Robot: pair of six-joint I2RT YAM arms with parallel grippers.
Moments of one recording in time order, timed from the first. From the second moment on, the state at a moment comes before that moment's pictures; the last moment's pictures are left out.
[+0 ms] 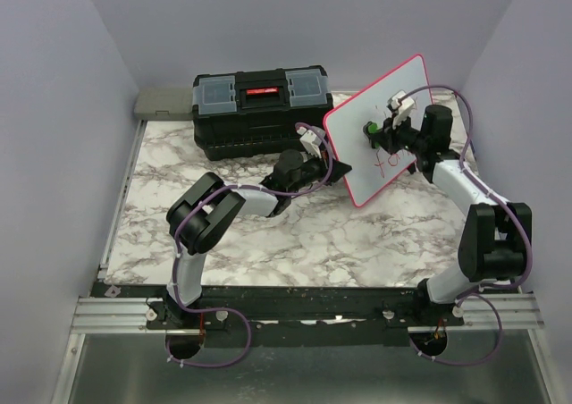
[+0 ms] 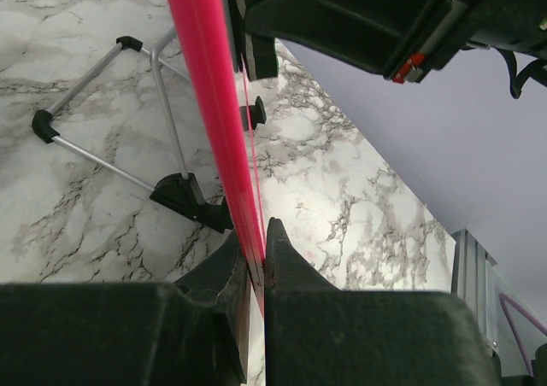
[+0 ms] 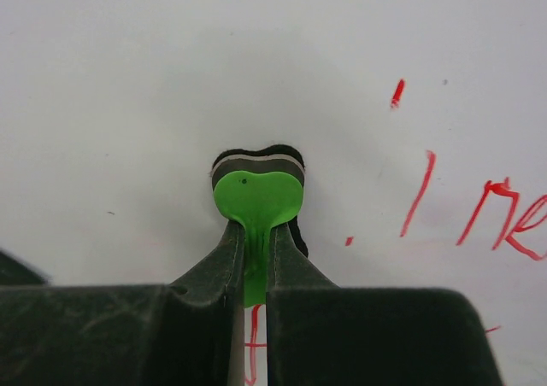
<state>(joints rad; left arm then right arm) -0.75 1.99 1.06 0.93 0.29 -0.62 0.04 1.56 1.04 0.14 -0.58 -0.31</state>
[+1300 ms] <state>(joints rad) -0.75 1.99 1.06 0.94 0.29 -0.61 -0.06 1.56 0.91 0.23 -0.82 -0.23</state>
